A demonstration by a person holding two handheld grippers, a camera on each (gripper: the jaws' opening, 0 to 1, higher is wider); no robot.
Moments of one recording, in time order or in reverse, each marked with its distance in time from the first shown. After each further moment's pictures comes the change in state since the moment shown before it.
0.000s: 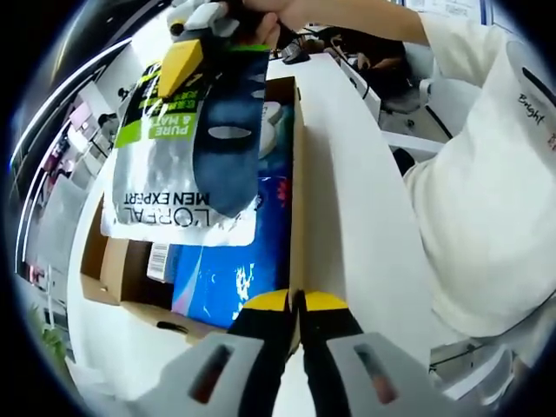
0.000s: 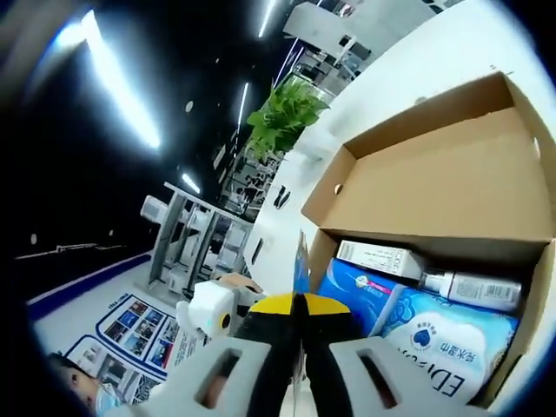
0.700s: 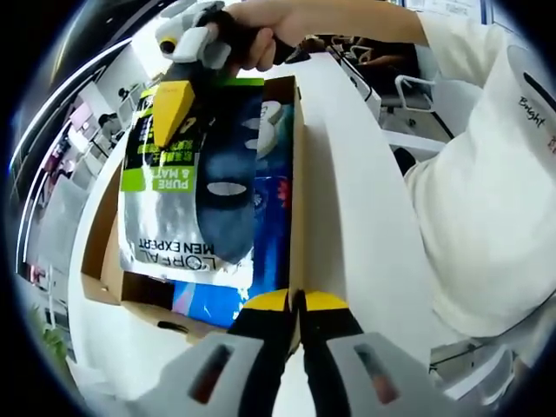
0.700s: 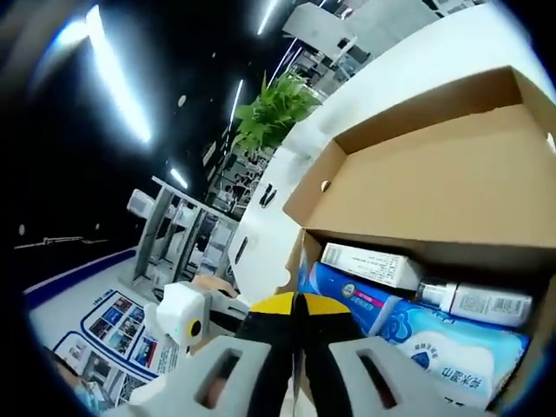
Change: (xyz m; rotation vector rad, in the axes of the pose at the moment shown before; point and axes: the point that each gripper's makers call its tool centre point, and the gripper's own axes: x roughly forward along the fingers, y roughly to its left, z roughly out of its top) left arm 0.001 0.003 -0.002 -0.001 0.004 0.005; right arm 0.030 -0.026 0.001 -0.010 0.005 -0.060
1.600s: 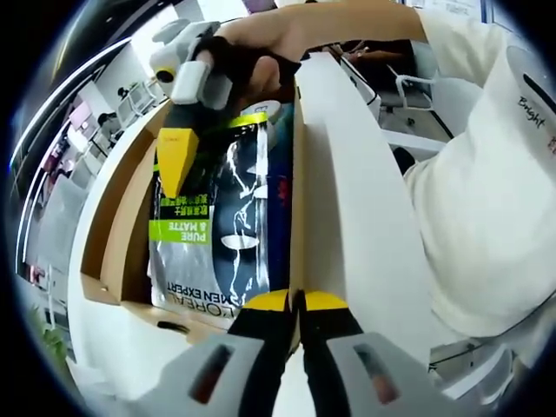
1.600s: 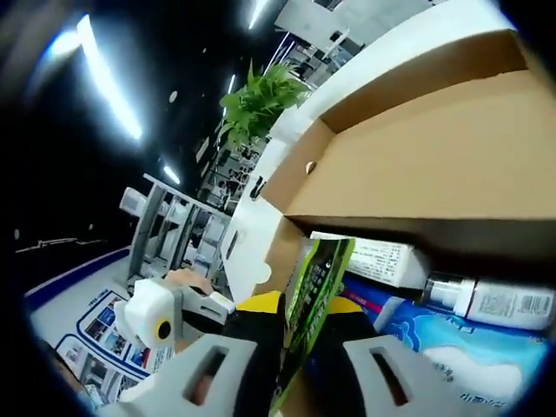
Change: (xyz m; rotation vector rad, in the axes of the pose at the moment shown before) left arm 0.000 -0.001 0.000 -0.001 0.006 -0.003; right arm 0.041 -0.024 -0.014 0.013 0.032 -0.044
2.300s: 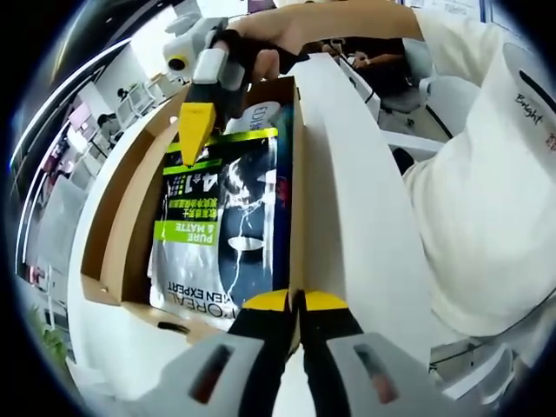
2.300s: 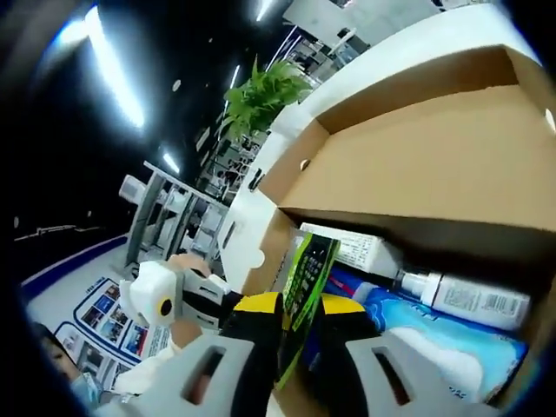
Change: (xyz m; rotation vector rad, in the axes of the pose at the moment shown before) left arm 0.000 0.000 0.001 0.003 -0.007 -0.001; right arm -0.025 -0.007 -0.004 -0.036 0.030 0.001
